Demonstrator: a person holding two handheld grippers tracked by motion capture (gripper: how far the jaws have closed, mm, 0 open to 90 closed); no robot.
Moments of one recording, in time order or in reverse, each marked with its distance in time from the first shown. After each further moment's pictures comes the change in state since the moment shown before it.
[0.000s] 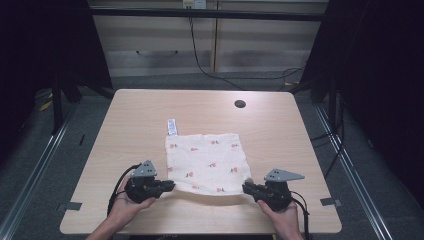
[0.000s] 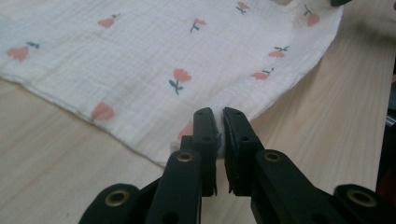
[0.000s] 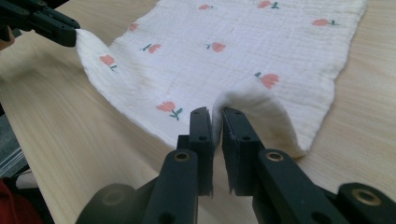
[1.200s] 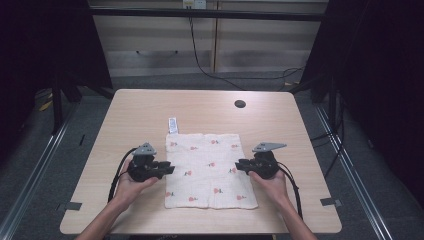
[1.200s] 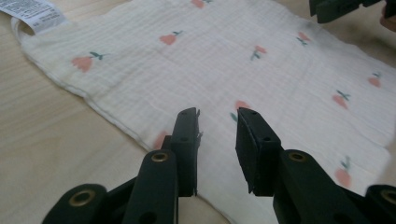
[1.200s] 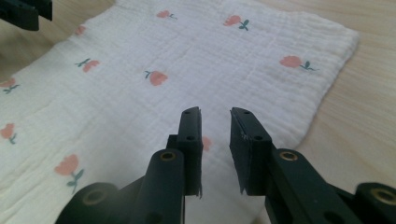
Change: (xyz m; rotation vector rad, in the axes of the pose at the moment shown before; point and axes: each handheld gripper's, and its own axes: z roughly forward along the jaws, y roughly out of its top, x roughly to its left) left arm 0.057 0.026 0.024 -0.019 0.075 -0.113; right arm -0.059 0.046 0.068 0.077 0.023 -0.065
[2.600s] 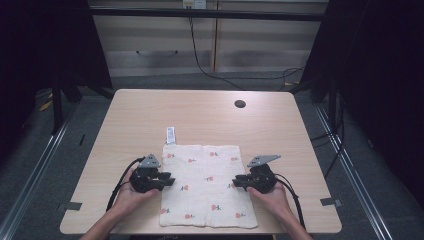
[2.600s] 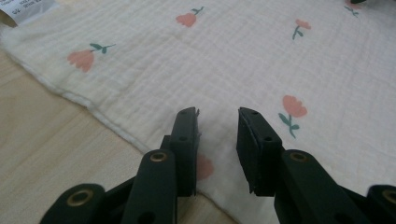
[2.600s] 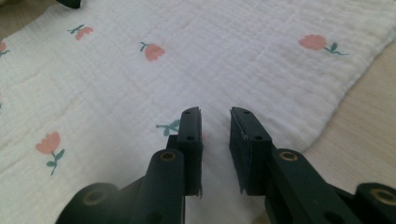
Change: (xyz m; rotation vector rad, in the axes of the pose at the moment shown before) left arm -0.018 -0.030 0.004 0.079 0.001 0.089; right arm 0.028 -0.024 -0.006 0.119 0.068 -0.044
